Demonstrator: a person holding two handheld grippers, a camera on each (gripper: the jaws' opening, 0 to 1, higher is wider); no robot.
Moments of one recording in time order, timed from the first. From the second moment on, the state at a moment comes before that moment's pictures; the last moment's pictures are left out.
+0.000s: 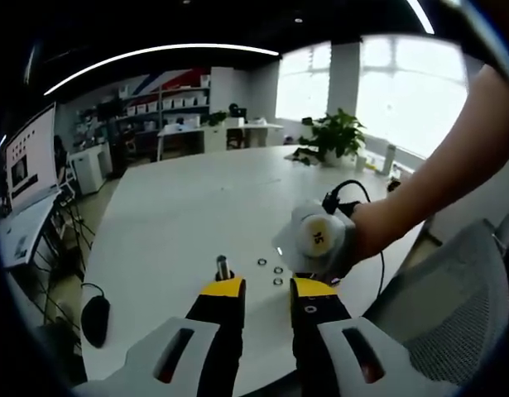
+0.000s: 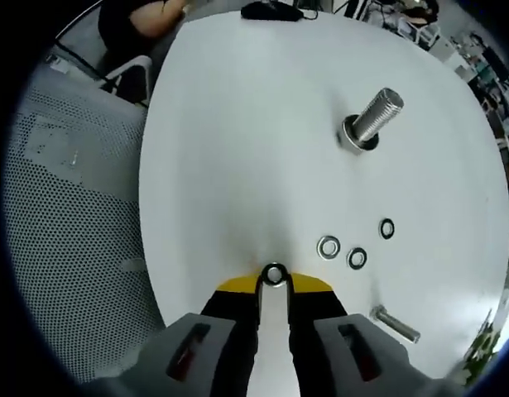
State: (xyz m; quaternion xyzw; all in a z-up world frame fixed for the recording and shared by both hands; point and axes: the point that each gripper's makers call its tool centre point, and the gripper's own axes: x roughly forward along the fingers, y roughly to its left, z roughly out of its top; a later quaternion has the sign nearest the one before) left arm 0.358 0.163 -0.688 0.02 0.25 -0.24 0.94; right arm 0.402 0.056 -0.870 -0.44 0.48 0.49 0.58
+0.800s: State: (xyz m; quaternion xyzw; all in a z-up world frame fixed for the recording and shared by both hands) left arm 0.358 0.163 -0.687 0.03 0.25 -0.24 0.94; right arm 0.451 -0.024 -0.821 -0.36 0.51 0.41 0.66
